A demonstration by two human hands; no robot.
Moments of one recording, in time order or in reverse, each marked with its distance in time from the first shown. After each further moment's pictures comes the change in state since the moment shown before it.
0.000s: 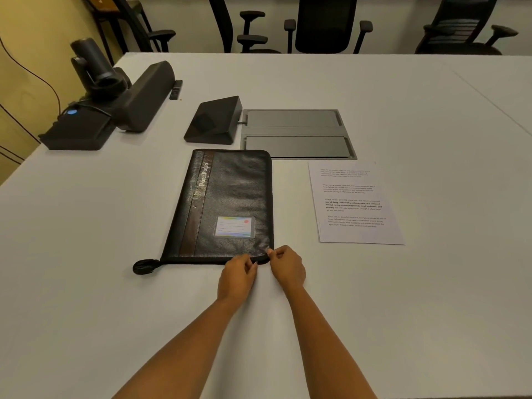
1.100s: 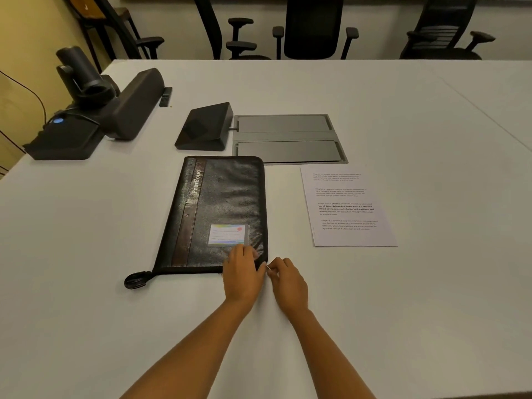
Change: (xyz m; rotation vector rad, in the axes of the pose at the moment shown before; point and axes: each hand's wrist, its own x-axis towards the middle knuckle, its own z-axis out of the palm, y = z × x) left_hand 0.002 0.032 0.003 0.245 0.104 0.182; right_hand -0.015 0.035 -0.002 -0.190 0.101 -0.418
